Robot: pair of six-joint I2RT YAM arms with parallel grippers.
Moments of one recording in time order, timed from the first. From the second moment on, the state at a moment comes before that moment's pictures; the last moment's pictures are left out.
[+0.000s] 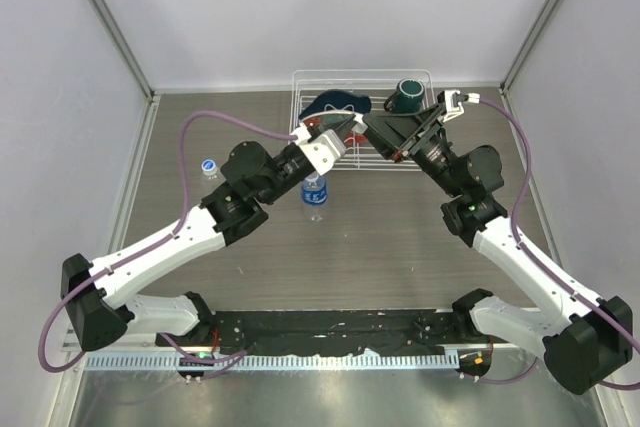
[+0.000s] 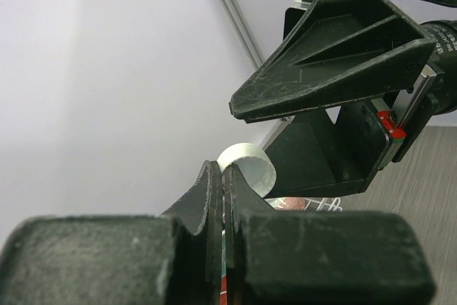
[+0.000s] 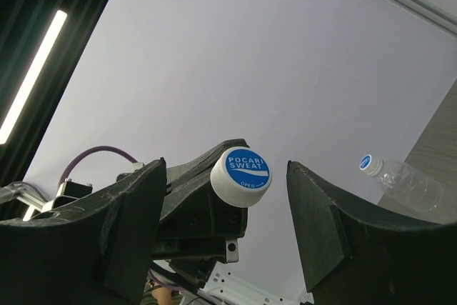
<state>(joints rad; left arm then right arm) -0.94 1.23 1.13 0.40 0.06 0.51 0.47 1.02 0.81 0.66 -0.35 1.37</state>
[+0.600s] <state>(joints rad) -0.96 1.23 1.13 0.41 0.05 0.47 0.47 1.05 0.81 0.73 -0.35 1.41</state>
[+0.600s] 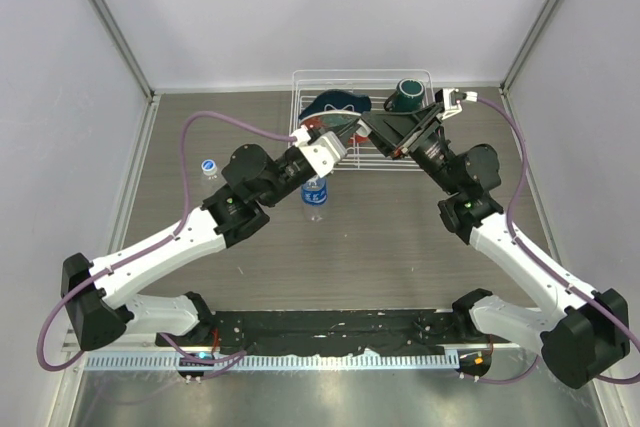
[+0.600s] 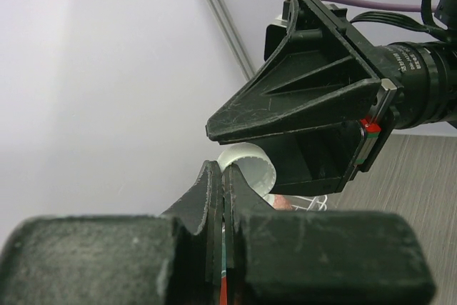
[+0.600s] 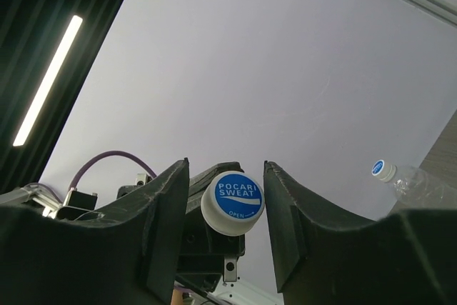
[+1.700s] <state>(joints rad) -0.95 1.13 1.03 0.47 -0.01 0.47 0.50 1.00 0.80 0.58 -0.33 1.32</state>
